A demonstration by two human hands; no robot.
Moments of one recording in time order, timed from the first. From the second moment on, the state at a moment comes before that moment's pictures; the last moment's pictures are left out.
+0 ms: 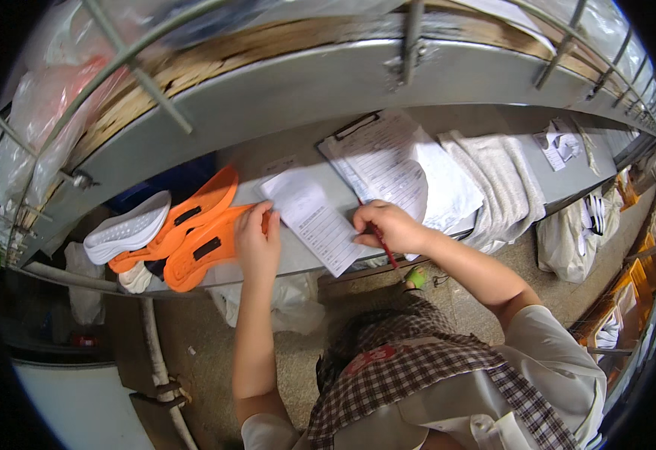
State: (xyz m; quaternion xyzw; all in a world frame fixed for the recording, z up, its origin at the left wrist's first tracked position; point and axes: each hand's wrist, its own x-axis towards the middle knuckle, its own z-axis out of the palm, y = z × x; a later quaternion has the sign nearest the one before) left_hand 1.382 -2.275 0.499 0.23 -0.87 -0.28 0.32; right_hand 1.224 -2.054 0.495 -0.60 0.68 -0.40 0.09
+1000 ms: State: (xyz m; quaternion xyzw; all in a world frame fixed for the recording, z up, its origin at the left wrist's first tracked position) left_hand 1.359 -2.270 0.521 0.25 -0.88 -0.33 0.23; right_hand 1.219 -2.047 0.478 -0.55 0.65 -0.49 0.18
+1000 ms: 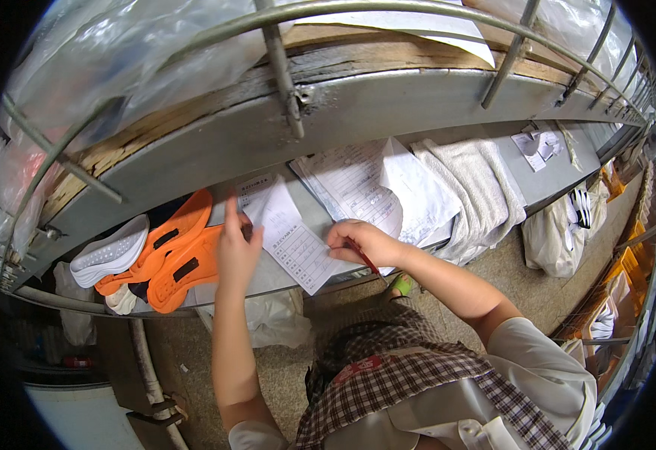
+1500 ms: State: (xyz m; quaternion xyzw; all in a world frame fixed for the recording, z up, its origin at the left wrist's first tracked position) left_hand 1.401 -2.238 0.486 0.04 -0.95 -0.19 0.23; right_hand 1.216 -2.043 0.493 -0.57 0.66 -0.42 0.23
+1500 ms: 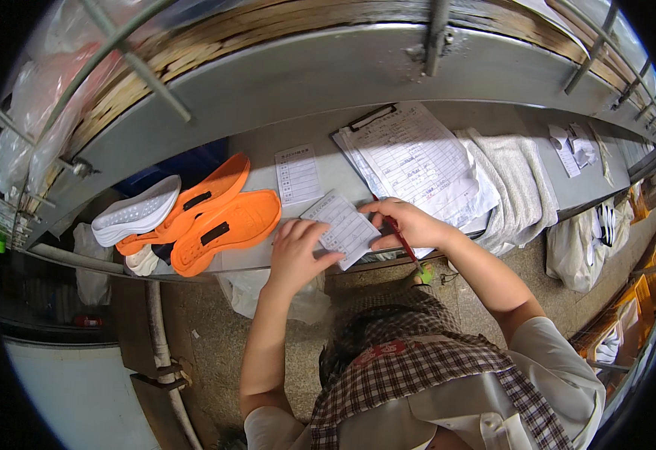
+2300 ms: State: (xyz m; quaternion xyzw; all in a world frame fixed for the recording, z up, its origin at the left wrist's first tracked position) left_hand 1.378 -2.260 0.491 0.28 -0.65 -0.66 0.25; right_hand 1.220 -2.042 0.498 -0.53 0.67 -0.43 0.29
